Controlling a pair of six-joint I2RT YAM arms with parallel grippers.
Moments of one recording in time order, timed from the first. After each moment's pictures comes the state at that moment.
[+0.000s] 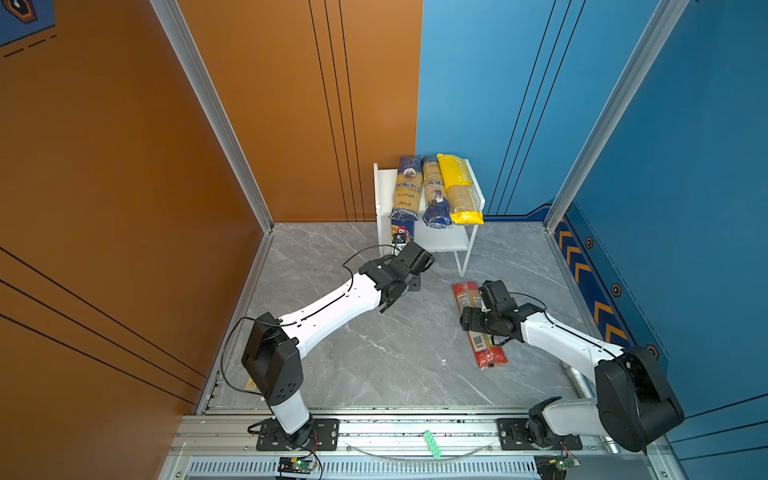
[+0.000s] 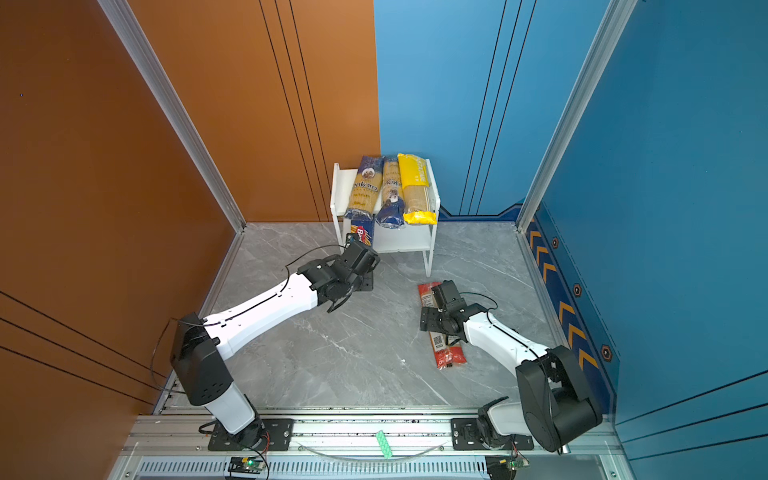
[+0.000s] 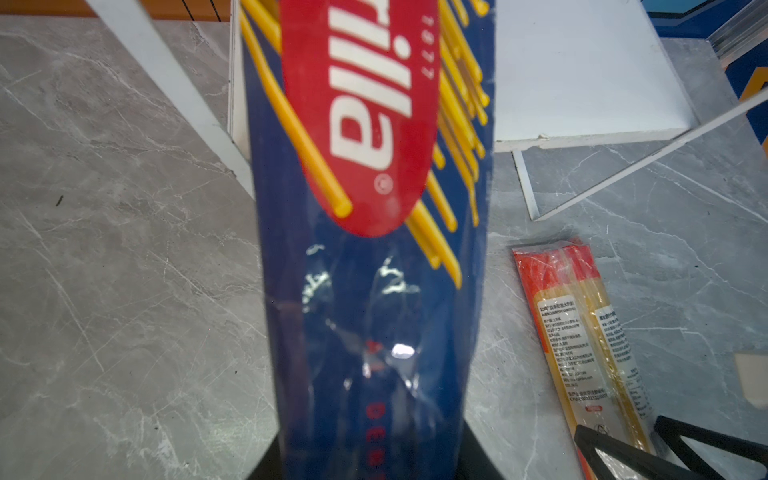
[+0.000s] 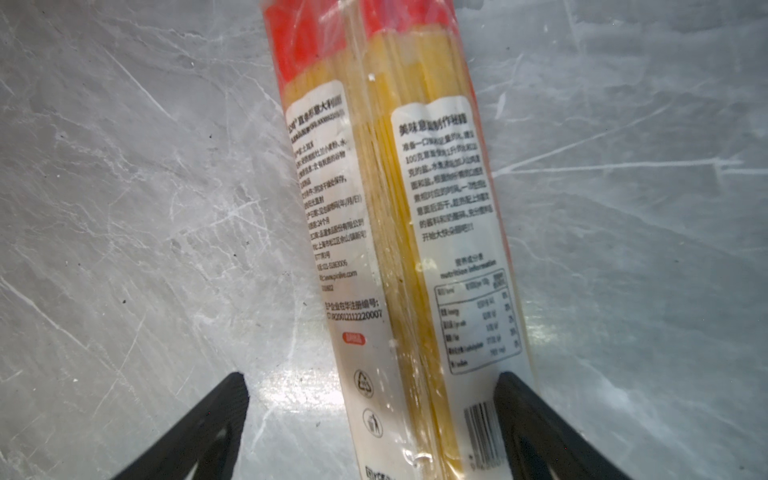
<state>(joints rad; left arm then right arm) -0.78 1.70 1.53 -0.72 -0.43 -0.65 0.40 1.37 0.73 -0.44 0.04 0.49</state>
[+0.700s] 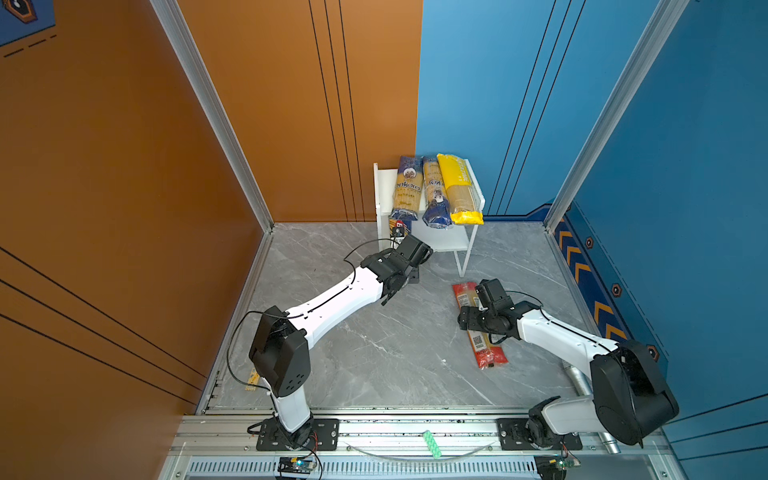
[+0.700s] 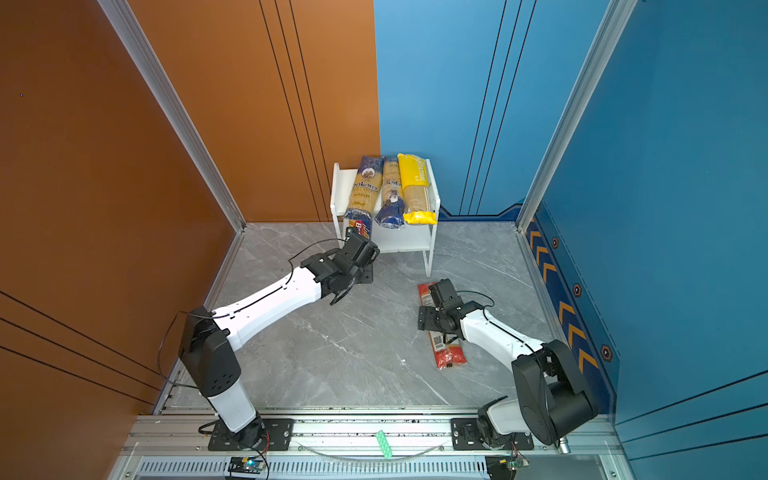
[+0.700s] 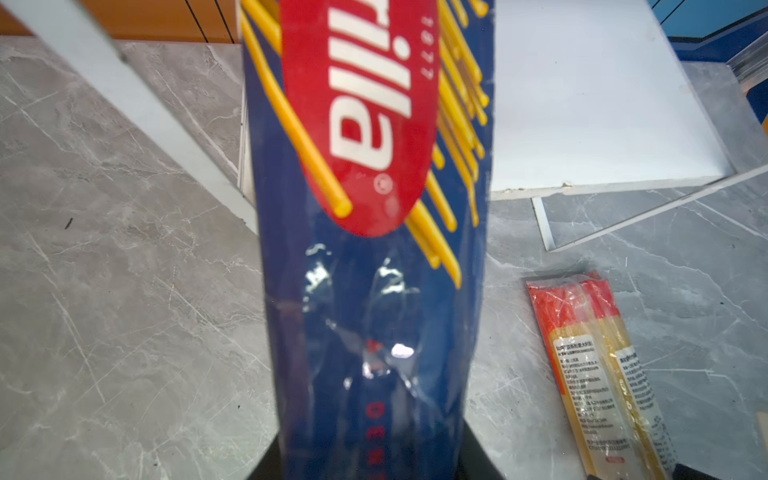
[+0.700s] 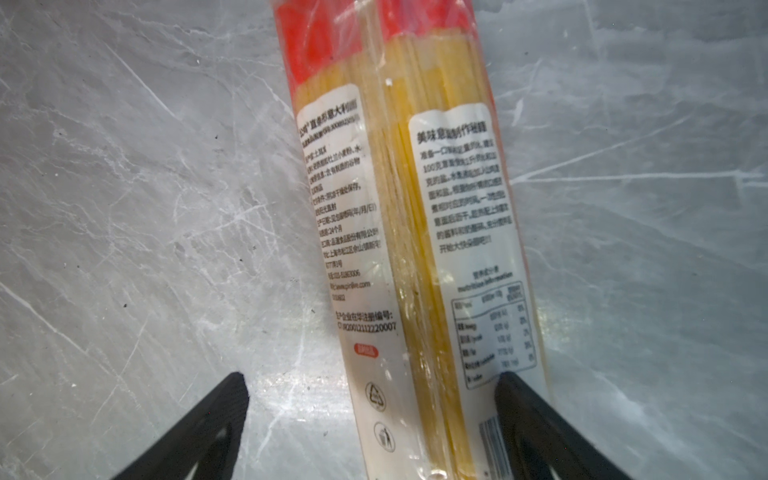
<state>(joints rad) -0.74 1.75 1.57 -0.68 -0.45 -0.61 0.42 1.40 0.75 -0.44 0.04 0.49</state>
